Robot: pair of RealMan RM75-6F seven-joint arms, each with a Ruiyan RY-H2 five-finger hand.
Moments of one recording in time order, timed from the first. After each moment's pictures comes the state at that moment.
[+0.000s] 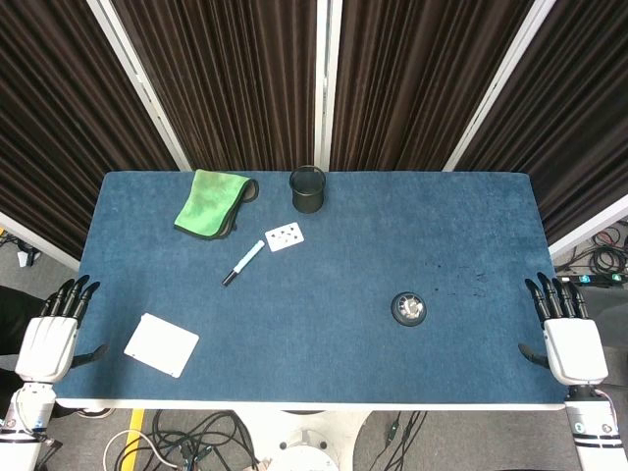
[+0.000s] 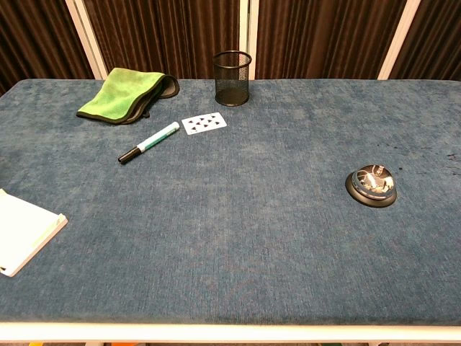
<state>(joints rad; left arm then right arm) -0.11 -1.26 -0.03 -1.52 1.51 1.48 0.11 0.11 -1.21 0.07 -1.51 -1.49 1.46 -0.15</state>
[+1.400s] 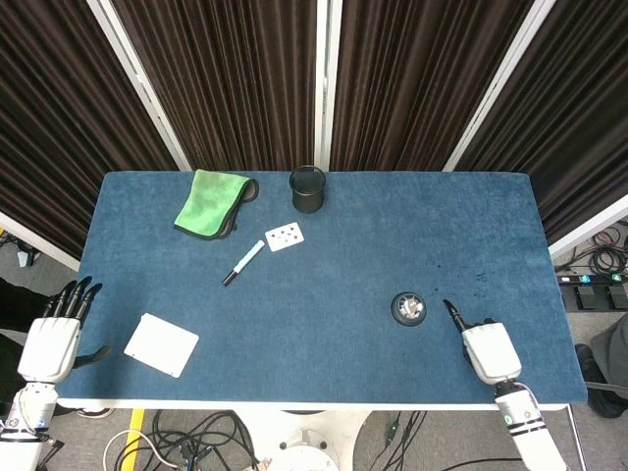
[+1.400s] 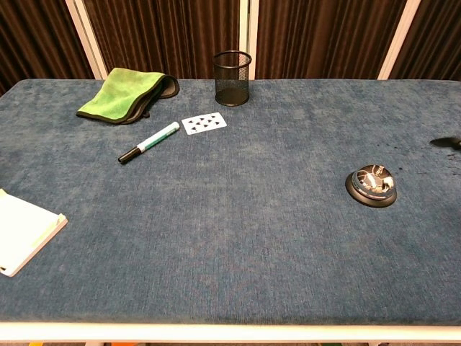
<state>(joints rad) -0.11 -1.27 -0.03 -1.49 1.50 1.46 0.11 0.21 -1.45 0.01 -1.38 -1.54 1.27 -0.35</state>
